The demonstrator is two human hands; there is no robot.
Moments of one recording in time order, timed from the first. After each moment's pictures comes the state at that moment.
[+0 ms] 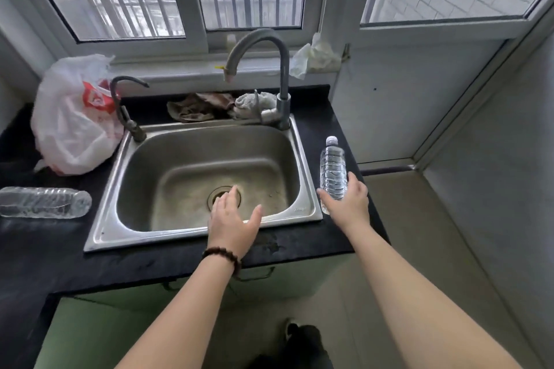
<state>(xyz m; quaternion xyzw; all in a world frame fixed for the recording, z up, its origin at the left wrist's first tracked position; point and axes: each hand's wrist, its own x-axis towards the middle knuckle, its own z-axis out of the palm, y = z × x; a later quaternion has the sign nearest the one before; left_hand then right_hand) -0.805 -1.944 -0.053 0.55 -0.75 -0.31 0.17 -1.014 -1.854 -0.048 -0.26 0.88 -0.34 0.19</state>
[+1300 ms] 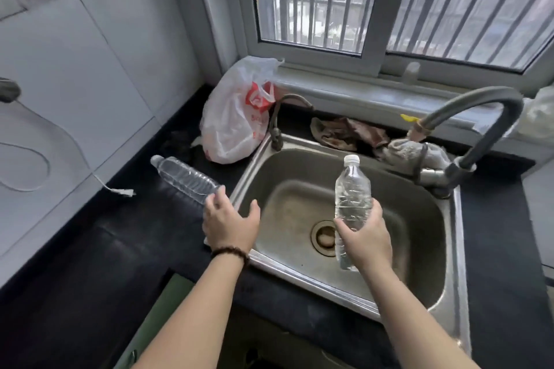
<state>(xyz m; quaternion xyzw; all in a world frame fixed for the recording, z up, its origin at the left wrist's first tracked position) -0.660 -2.091 -0.049 0.81 -0.50 -0.13 0.28 -0.885 -2.054 -0.053 -0.43 0.80 -0.31 0.29</state>
